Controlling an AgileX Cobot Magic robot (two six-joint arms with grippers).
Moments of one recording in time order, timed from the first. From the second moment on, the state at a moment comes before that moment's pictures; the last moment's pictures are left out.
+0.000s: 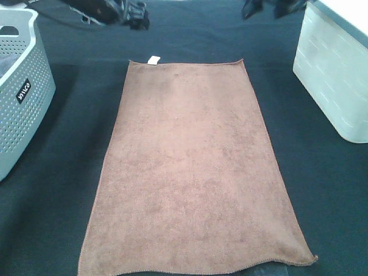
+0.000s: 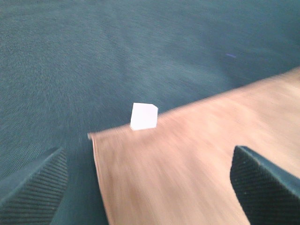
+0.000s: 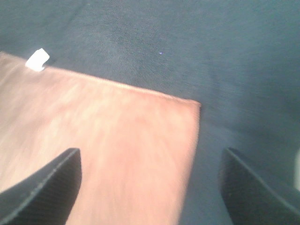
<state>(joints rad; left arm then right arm) -0.25 2.37 -2.19 -0.19 0.54 0.18 0.14 2.31 -2.28 0.27 0.85 -0.21</state>
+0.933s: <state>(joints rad) -0.05 2.04 -2.20 0.03 1.21 -0.05 0.01 2.02 -2.27 0.20 1.22 -0.06</state>
